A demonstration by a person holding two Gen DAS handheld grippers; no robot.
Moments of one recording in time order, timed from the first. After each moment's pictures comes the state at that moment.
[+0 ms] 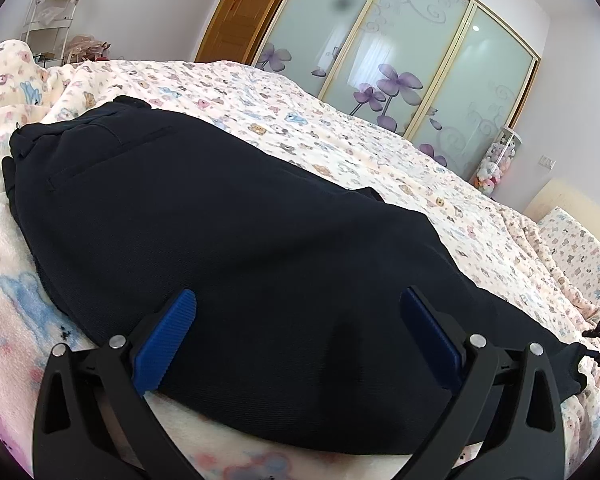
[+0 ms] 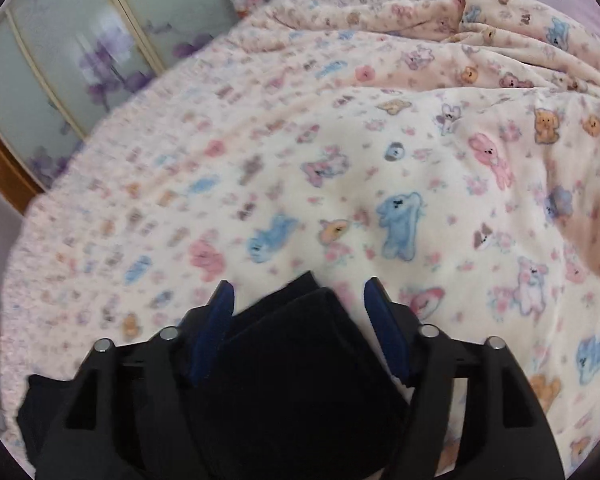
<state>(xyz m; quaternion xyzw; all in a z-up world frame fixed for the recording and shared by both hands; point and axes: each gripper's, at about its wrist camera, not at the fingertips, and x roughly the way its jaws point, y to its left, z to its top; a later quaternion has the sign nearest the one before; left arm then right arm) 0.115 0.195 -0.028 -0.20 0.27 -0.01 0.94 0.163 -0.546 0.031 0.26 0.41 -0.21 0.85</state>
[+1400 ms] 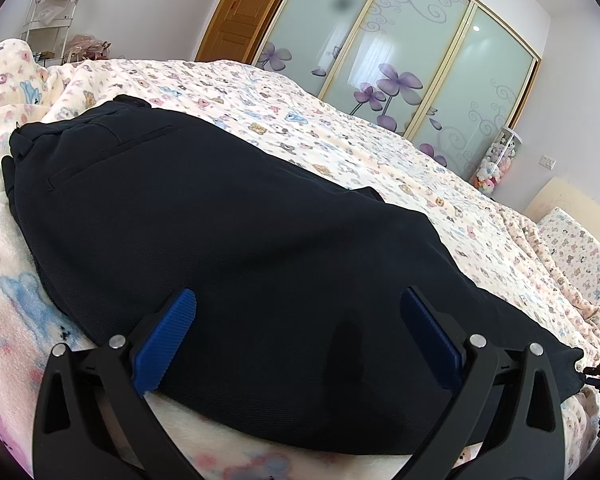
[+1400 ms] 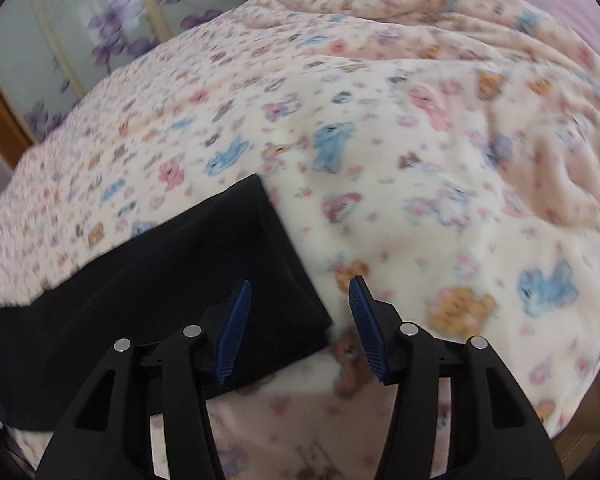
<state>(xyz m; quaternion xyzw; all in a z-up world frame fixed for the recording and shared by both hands) 0.114 0.194 -0.027 -0.20 0.27 -0.01 0.94 0.094 -0.530 0.011 0.18 0.44 -0.20 0.86</state>
